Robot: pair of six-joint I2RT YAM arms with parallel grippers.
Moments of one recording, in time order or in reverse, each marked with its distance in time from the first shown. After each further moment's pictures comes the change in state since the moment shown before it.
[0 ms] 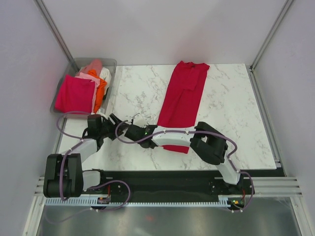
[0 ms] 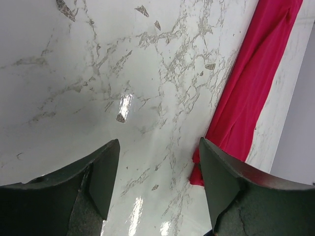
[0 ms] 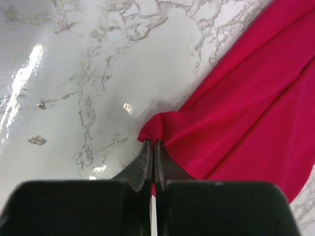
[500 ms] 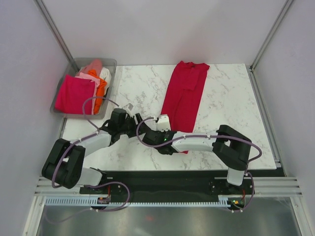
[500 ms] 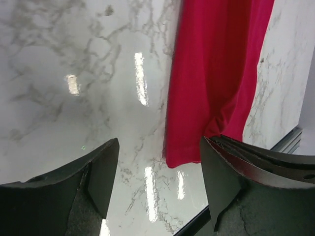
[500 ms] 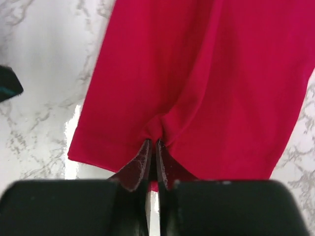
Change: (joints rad) left arm -0.368 0.134 0.143 -0.035 -0.063 0.051; right arm -0.009 -0.301 -0.408 0.108 0.107 0.424
